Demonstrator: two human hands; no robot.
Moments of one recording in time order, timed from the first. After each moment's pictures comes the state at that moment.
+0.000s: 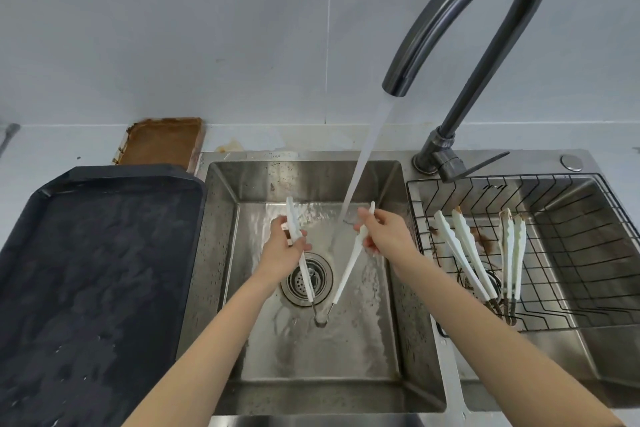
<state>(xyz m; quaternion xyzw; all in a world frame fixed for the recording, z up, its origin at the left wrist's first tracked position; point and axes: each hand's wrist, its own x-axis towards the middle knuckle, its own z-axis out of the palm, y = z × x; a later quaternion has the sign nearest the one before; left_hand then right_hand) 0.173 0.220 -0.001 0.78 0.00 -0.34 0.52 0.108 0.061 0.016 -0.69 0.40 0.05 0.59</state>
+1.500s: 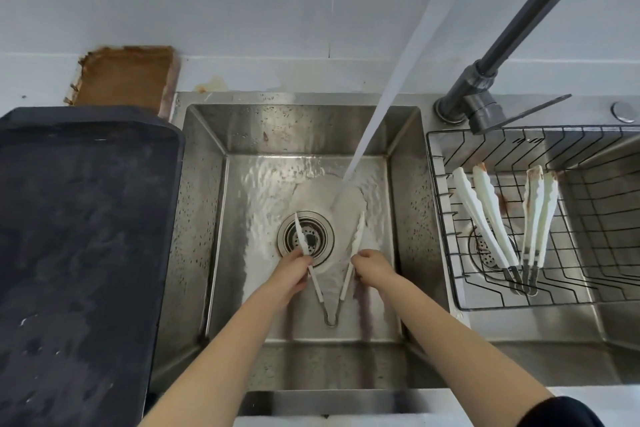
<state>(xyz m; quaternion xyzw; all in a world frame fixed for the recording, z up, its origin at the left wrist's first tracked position) 0.129 0.233 -0.098 0.67 0.22 -0.53 0.48 0.067 0.101 -0.103 -0.63 0.50 0.28 0.52</state>
